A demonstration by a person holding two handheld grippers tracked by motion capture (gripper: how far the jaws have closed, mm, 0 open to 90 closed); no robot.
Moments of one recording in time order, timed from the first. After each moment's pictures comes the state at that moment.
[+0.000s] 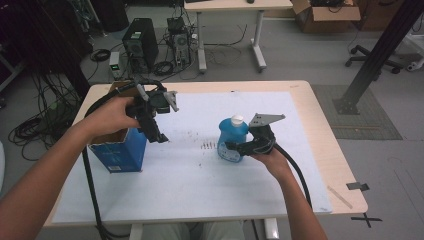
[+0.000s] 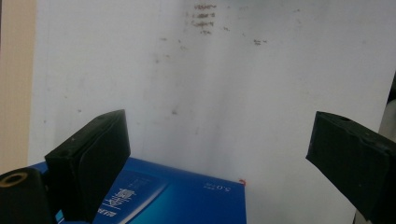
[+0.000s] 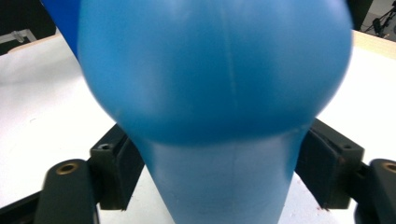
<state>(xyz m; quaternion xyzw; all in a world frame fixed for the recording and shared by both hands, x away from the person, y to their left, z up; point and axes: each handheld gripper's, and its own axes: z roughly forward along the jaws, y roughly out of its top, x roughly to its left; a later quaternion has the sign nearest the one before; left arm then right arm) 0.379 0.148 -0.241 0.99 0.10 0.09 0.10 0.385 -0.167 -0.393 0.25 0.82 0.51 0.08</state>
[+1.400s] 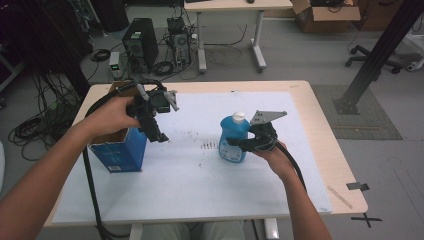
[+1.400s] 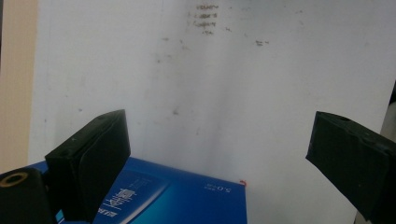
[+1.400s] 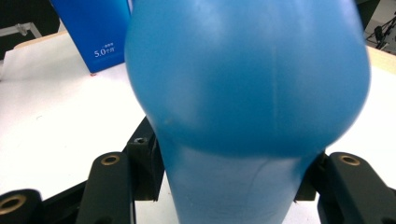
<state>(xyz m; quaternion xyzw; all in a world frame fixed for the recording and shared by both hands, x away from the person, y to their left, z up) 0.381 0.148 -0.241 0.99 0.10 0.09 0.10 0.385 -0.169 -0.379 0.23 0.82 0.51 0.09</state>
